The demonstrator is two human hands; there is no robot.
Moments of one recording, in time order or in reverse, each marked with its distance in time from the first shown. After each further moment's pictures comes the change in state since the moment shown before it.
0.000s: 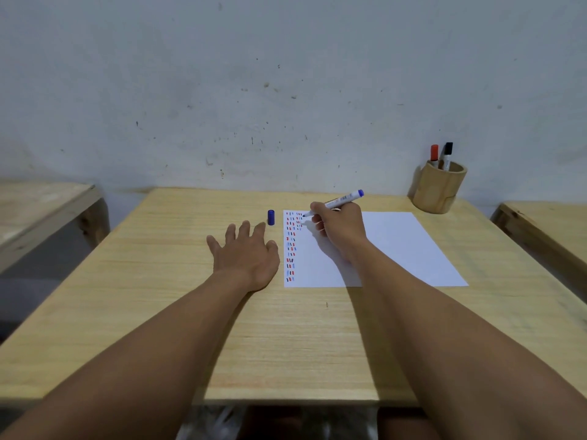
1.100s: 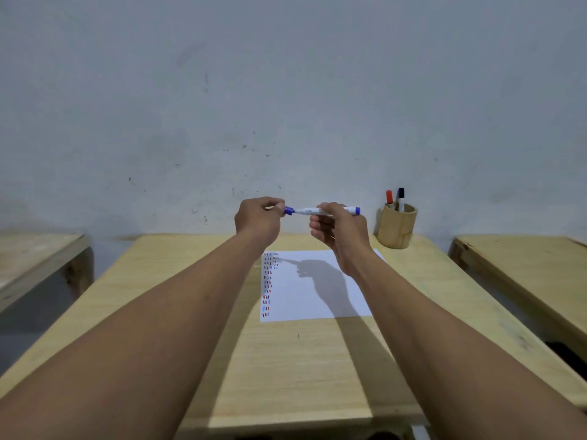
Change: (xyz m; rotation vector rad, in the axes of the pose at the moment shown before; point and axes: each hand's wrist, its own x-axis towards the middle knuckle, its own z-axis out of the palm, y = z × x) left_hand 0.023 0.092 -0.097 -1.081 0.290 0.018; right_hand -0.032 -0.079 -0.061 0.586 0.004 0.006
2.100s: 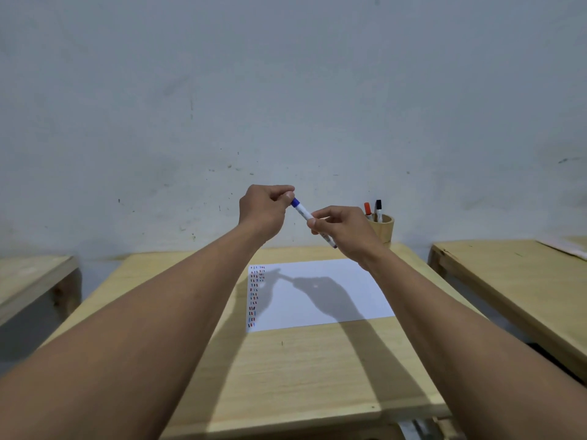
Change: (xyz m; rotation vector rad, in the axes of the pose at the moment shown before) left_hand -0.022 0.061 0.010 0.007 -0.114 0.193; right_hand -0.018 -0.054 -0.038 -0.706 -0.193 -0.279
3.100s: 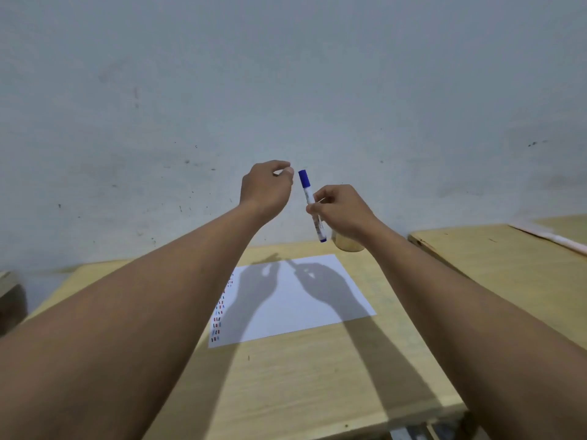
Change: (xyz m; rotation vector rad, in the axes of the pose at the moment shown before) left_hand 0.035 0.022 0.067 0.102 -0.079 0.089; right_hand 0.038 0.011 -0.050 -0.263 0.062 0.032
